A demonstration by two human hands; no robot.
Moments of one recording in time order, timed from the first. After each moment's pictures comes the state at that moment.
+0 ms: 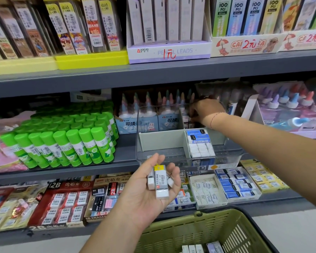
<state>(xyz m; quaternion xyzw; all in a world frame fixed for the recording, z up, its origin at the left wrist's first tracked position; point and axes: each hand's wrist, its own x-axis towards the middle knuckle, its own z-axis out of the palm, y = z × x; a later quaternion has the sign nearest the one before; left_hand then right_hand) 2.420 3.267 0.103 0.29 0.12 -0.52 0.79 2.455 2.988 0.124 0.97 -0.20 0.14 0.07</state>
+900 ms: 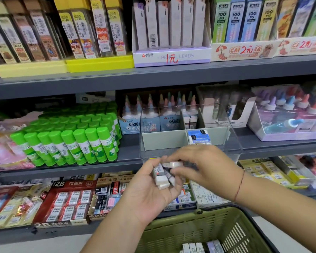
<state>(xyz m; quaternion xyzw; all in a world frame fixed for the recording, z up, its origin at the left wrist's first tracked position) 2.417 3.271 0.103 0.26 0.09 -0.55 0.79 2.331 3.143 0.141 0.97 0.02 0.16 -0.18</state>
